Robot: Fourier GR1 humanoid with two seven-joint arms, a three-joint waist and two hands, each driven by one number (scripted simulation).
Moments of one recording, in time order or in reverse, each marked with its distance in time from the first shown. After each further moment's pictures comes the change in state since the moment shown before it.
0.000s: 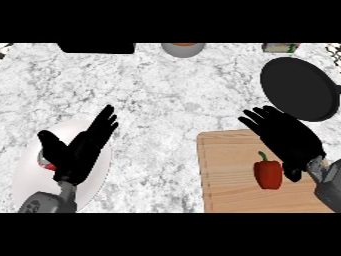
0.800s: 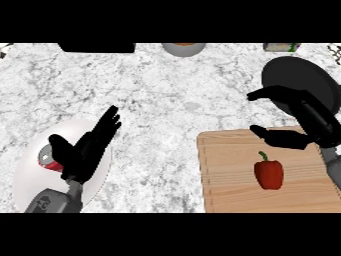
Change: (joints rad) left arm -0.023 -0.013 -0.020 0.089 -0.031 -0.006 -0.100; right arm 0.100 0.135 -0.362 0.157 -0.544 -0.382 -0.499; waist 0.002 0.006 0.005
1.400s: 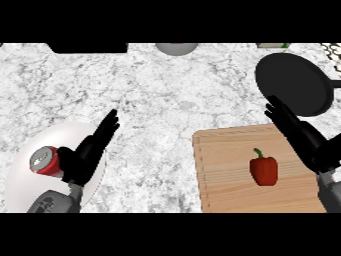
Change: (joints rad) left arm 0.001 0.028 -0.037 0.074 -0.088 0.001 -0.134; right arm 0.225 0.153 -0.143 0.081 -0.589 0.221 0.100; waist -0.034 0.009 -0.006
